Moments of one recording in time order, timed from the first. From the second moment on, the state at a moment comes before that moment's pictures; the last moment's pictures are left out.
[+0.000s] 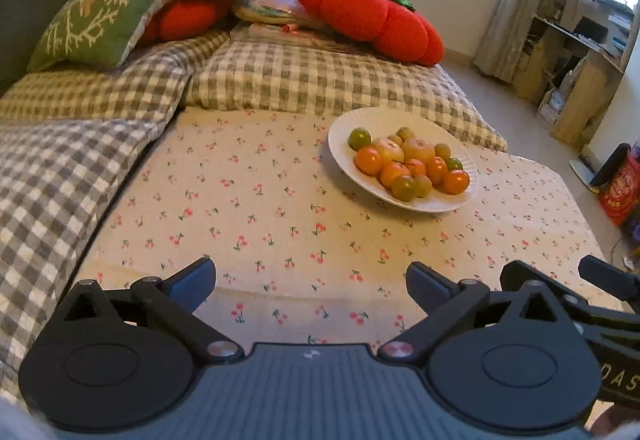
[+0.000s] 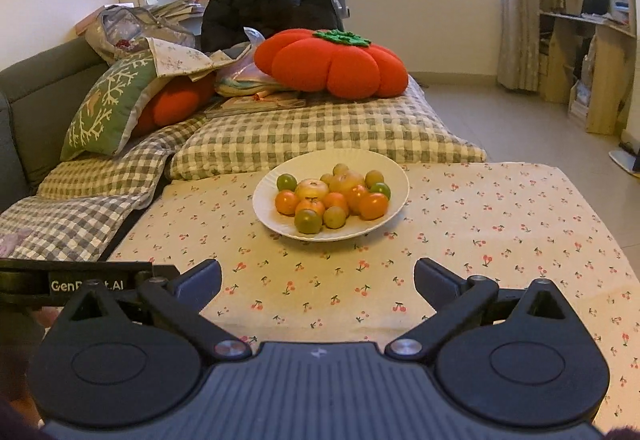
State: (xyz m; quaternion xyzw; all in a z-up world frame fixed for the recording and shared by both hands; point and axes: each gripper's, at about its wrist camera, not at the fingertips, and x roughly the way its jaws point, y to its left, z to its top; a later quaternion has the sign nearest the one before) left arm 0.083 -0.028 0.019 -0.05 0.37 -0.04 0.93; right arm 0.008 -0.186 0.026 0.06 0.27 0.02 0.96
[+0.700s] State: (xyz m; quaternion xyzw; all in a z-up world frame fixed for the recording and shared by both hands) left arm 0.083 -0.020 0.012 -0.05 0.36 -0.02 0.93; right arm 0.010 -0.172 0.016 0.05 0.27 0.03 0.96
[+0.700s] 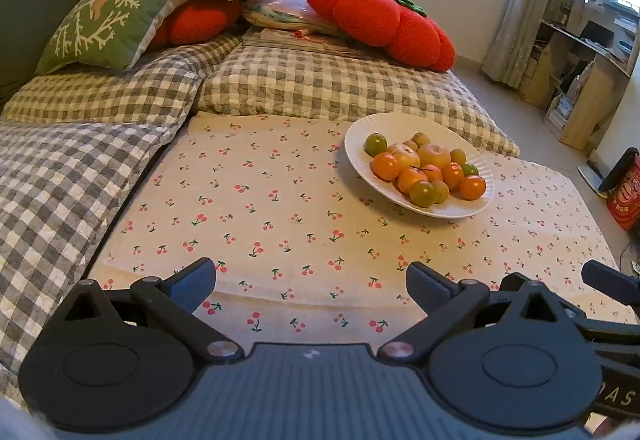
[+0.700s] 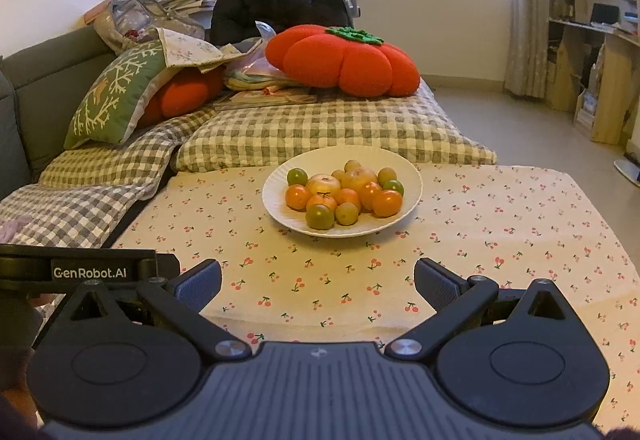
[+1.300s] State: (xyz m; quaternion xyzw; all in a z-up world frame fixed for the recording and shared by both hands) left arm 0.081 -0.020 0.012 -0.04 0.34 -0.04 0.94; right arm 0.008 -0.174 0.016 0.06 0.28 0.03 0.96
